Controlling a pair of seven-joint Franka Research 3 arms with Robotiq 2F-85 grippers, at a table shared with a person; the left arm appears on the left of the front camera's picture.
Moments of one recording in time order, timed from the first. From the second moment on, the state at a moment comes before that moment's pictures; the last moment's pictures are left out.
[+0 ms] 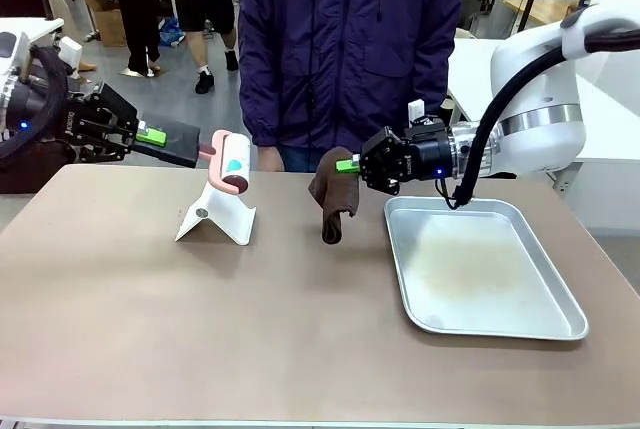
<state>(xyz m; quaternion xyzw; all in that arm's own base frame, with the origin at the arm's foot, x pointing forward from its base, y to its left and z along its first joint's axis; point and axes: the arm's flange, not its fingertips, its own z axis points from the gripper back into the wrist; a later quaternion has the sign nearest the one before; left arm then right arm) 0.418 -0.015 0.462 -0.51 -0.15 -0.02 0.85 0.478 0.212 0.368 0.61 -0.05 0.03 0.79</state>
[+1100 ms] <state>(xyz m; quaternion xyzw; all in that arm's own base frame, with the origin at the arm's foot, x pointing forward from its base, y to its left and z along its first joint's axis) 0.437 -0.064 0.514 -0.40 -0.14 -0.09 0.90 0.484 0.240 0.320 0.63 -0.01 0.00 0.78</state>
